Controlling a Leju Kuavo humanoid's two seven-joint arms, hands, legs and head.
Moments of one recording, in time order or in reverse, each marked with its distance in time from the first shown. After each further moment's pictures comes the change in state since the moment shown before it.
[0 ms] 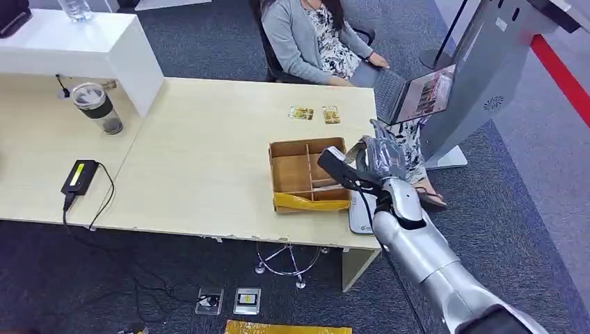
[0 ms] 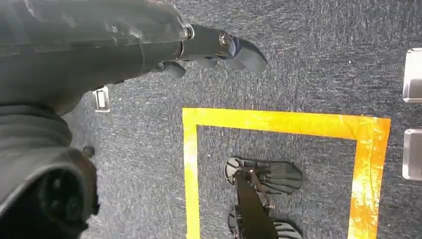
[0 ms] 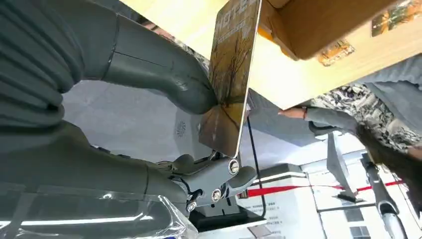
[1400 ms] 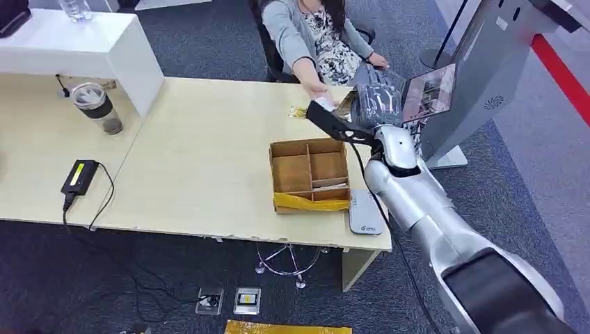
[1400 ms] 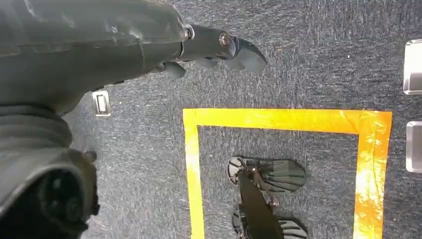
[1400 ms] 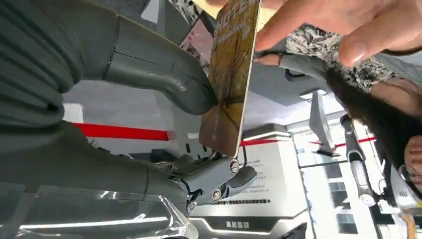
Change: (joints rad) left arm -0.001 0.000 -0.011 0.000 -0.023 -0.021 -0.004; right arm -0.298 0.115 0.019 0.273 0.070 -0.015 -0.037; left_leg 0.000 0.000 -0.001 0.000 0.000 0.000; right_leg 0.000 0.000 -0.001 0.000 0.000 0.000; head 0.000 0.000
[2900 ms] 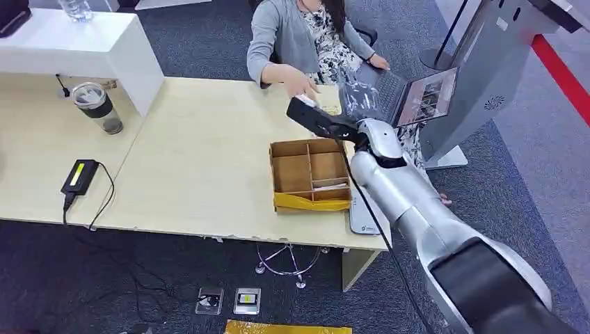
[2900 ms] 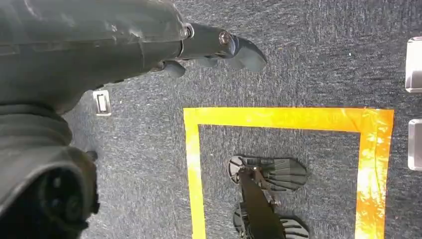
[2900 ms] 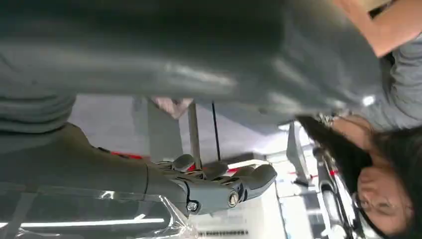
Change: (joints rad) left arm 0.002 -0.002 -0.010 0.000 0.009 0.007 -0.003; right arm -0.067 0.062 0.018 0.079 -0.151 0.107 -0.075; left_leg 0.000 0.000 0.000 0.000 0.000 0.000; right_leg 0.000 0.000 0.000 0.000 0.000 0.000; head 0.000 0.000
